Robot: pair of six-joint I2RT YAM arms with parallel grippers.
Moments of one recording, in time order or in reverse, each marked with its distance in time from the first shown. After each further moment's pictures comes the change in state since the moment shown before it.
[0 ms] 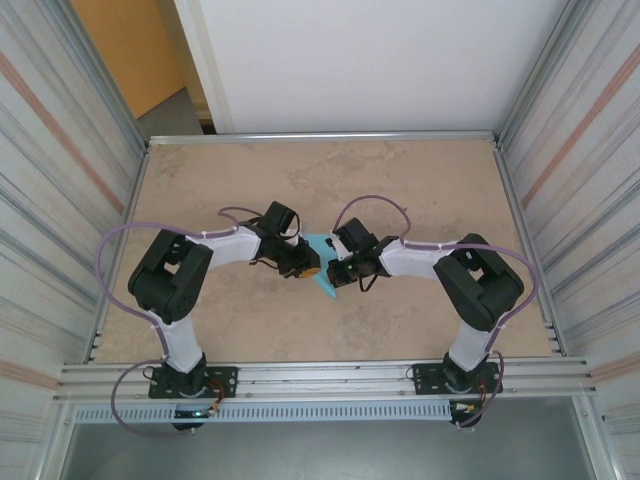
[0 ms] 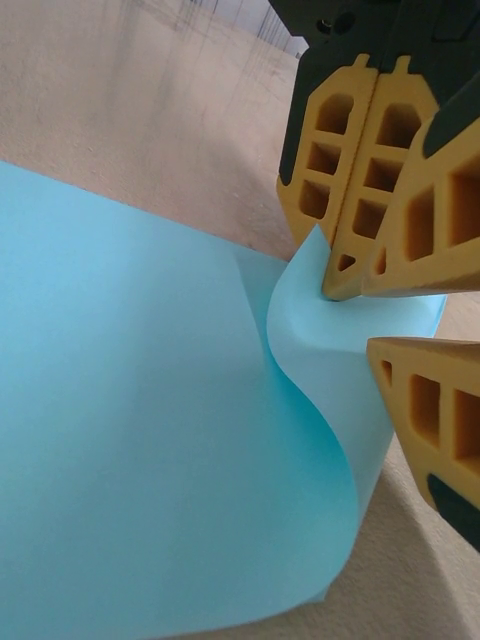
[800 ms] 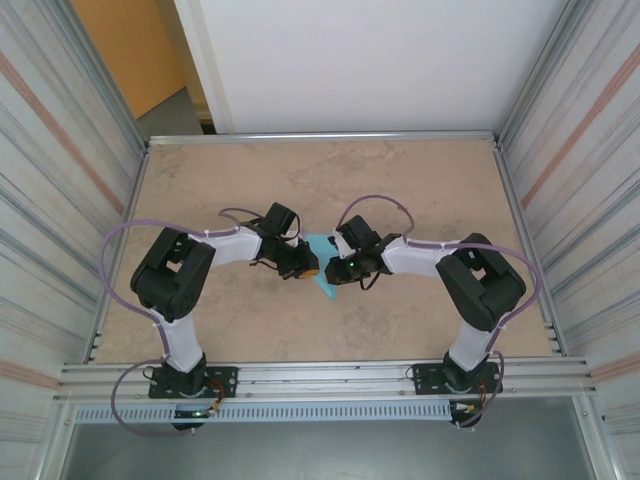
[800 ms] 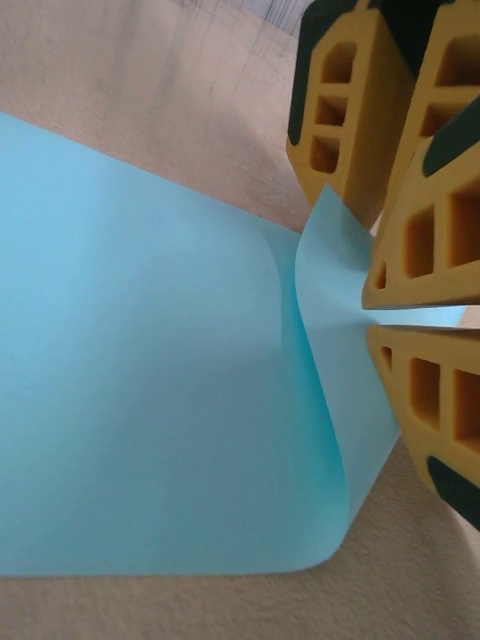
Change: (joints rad) left arm 0.000 0.019 0.001 -0.003 -0.013 0.003; right arm -0.031 -0.014 0.008 -0.019 -0.084 0.071
